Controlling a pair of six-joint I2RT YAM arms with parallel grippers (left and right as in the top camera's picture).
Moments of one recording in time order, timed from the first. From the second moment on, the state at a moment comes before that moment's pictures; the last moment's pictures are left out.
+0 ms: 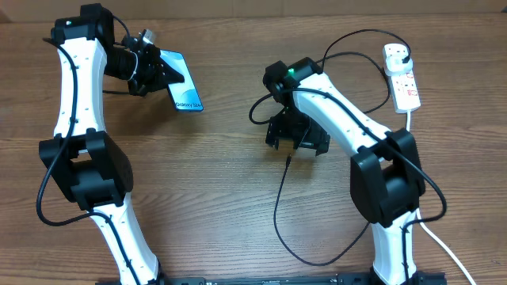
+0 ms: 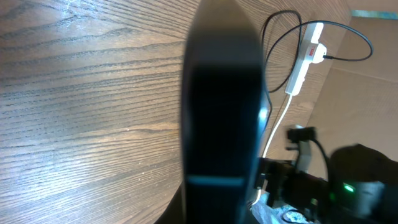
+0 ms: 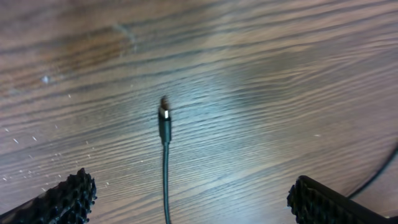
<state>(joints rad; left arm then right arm) 0.15 2.24 2.19 -1.47 0.78 -0.15 0.51 2.15 1.81 -1.44 0.01 0.75</state>
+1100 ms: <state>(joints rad) 0.15 2.24 2.19 -1.47 0.78 -0.15 0.49 2.10 1.53 -1.12 -0.16 0.77</state>
